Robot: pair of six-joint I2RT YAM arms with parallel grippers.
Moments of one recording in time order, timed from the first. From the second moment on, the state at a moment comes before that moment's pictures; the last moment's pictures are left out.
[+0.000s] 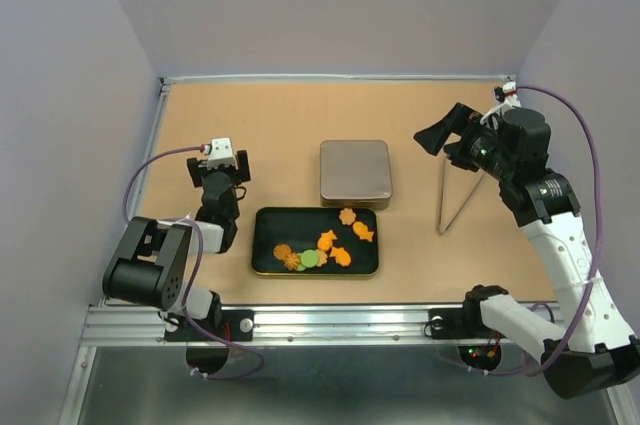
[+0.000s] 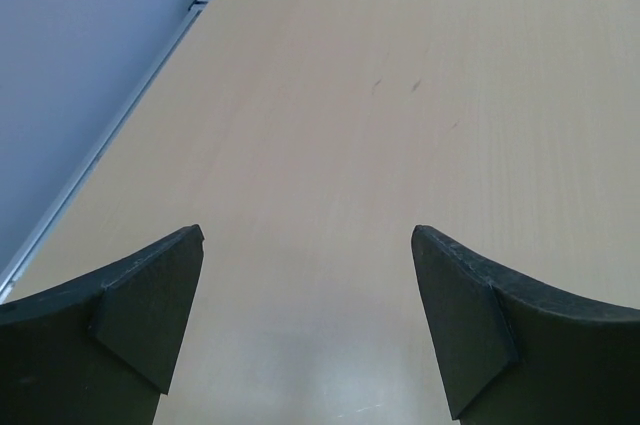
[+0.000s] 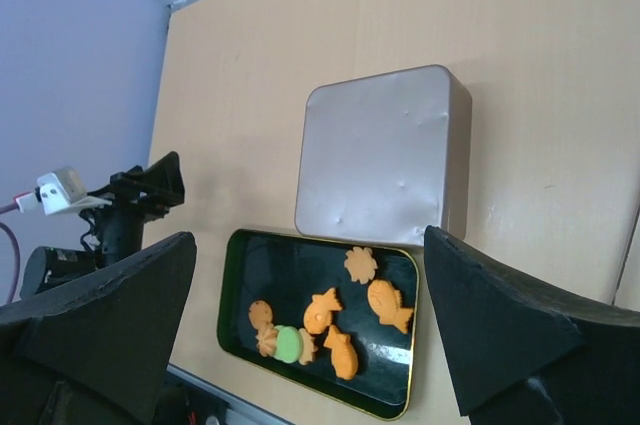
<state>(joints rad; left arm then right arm) -0.24 1.42 0.31 1.06 -0.50 0.06 0.21 0.95 1.18 -0.57 -0.22 0.63</state>
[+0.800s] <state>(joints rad) -0.06 1.46 0.25 1.16 -0.26 0.00 0.21 1.05 1.13 -0.56 0.14 0.55</state>
